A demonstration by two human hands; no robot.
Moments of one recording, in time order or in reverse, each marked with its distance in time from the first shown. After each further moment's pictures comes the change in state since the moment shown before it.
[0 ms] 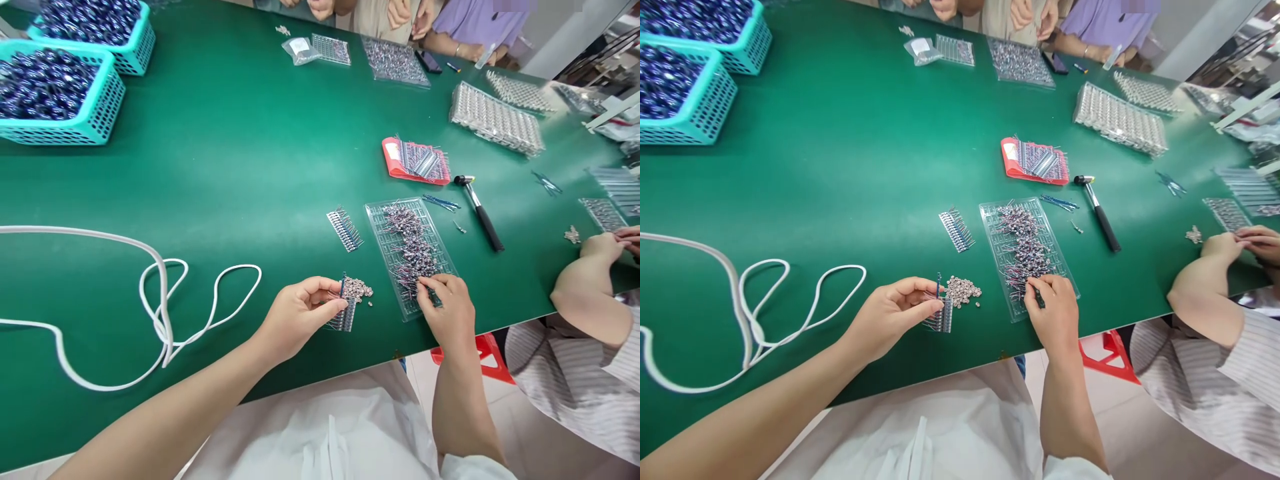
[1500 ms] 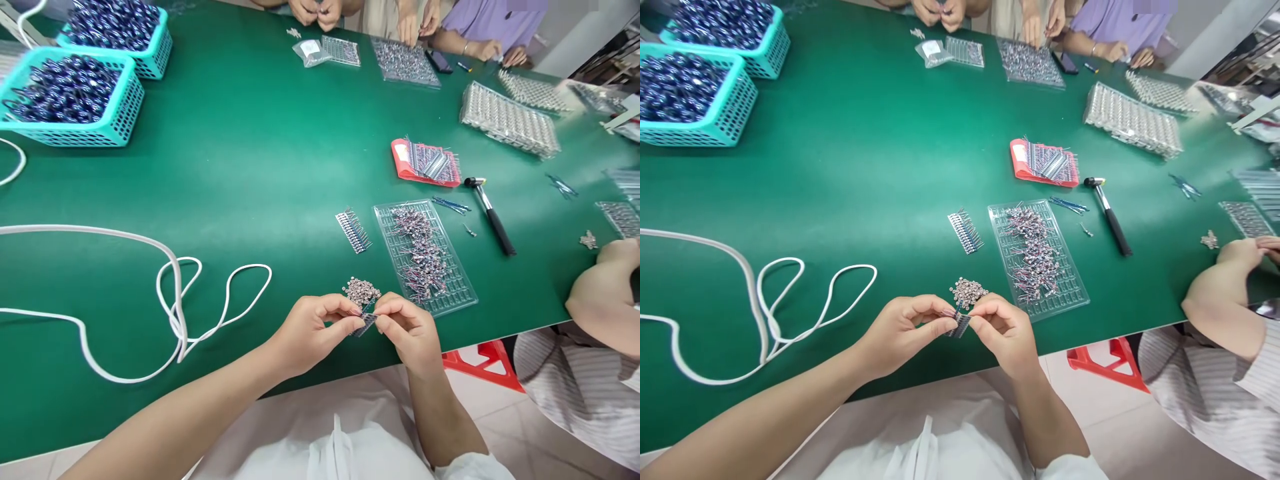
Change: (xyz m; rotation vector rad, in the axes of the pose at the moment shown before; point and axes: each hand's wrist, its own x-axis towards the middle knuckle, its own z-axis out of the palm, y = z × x) left_hand -0.011 -0.001 0.003 0.229 -0.151 0.178; right_hand 0.002 -0.100 -0.002 1.400 -0.350 0.432
